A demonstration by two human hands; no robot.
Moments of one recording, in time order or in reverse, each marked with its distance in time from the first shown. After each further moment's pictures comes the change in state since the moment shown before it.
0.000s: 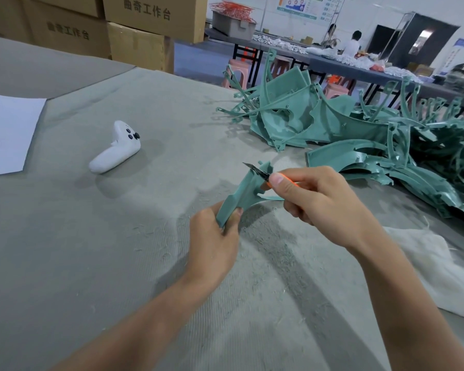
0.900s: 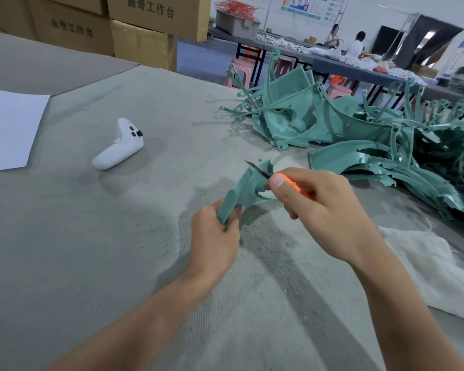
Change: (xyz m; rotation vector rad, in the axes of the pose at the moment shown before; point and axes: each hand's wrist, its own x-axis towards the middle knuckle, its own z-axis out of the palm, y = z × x) left_hand 0.000 0.003 0.000 -0.065 -0.009 -0.063; right_hand -0.008 0.002 0.009 -0.216 0.125 -0.118
